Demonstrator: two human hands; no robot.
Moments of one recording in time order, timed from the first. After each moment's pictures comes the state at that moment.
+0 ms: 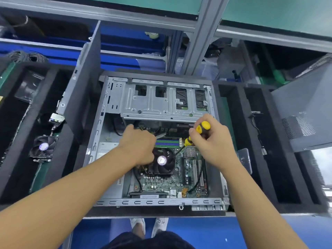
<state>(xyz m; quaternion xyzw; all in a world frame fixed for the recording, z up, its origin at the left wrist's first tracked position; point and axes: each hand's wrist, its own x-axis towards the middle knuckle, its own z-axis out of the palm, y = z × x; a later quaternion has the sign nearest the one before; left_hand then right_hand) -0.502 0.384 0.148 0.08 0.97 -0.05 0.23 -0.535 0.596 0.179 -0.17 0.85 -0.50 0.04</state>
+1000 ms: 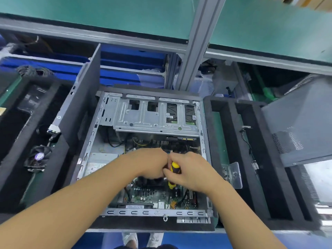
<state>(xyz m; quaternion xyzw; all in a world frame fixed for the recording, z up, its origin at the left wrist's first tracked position) -0.515 0.428 0.173 0.19 0.92 0.10 0.33 -0.521 0.603 0.185 -0.38 0.89 -0.18 0.18</state>
